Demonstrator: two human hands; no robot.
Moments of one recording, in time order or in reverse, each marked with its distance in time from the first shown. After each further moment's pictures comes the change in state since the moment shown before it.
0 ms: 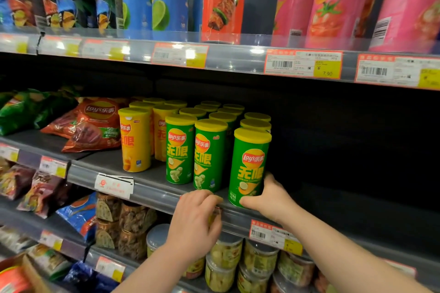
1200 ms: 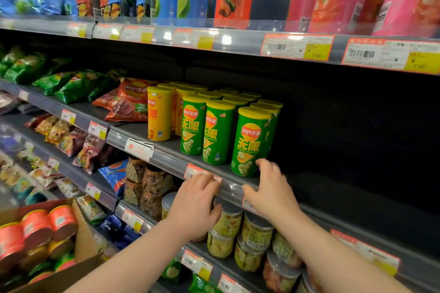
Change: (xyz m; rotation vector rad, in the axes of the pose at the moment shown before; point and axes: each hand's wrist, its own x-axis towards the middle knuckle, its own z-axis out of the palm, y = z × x) left_hand -0.027 0.044 -0.013 0.283 -0.166 -0.124; right_hand -0.034 0.024 -0.004 -0.354 0.098 -0.345
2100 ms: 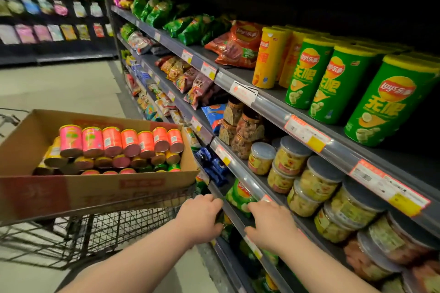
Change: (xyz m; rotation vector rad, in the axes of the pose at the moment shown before) left_hand -0.196 -0.037 0.007 0.144 -0.645 -0.567; right_hand -0.097 -0.063 0.146 -0.337 -0.735 -0.527
